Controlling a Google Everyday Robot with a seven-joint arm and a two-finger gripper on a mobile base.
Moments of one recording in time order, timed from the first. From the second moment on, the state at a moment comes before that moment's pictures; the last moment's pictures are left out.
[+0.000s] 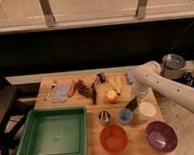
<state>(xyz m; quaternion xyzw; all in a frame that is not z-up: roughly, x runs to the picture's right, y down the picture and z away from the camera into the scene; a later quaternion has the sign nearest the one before) 0.258 0.139 0.866 -0.30 -0.10 -0.28 0.91</state>
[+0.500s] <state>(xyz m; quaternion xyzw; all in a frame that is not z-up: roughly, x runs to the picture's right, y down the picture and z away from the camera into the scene) 0.299 0.104 0.902 -0.31 -0.06 -0.28 0.91</state>
